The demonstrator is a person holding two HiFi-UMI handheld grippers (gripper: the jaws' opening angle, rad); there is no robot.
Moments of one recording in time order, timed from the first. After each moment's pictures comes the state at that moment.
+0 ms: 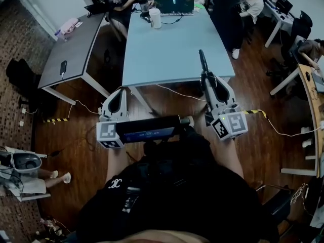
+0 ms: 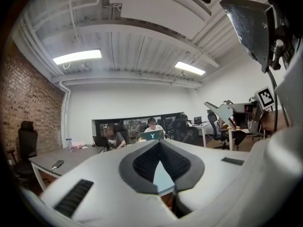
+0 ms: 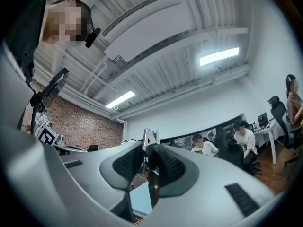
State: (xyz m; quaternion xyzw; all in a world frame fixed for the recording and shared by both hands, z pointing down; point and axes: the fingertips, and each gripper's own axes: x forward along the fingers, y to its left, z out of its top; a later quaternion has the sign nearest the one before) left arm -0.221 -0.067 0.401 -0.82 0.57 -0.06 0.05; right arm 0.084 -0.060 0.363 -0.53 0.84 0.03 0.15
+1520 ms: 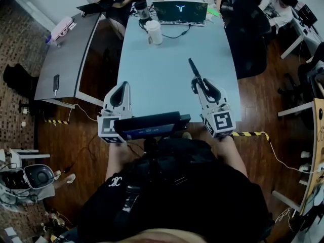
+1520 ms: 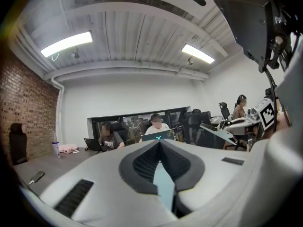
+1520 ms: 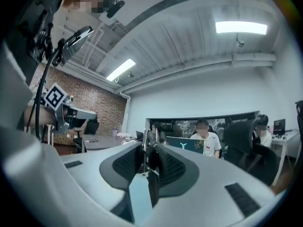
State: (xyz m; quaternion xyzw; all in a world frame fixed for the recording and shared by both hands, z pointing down) left arm -0.152 -0.397 0.394 -0.81 0.58 -0.09 0.03; right arm 0.106 -0.410 0.446 -0.49 0.87 0.04 0.00
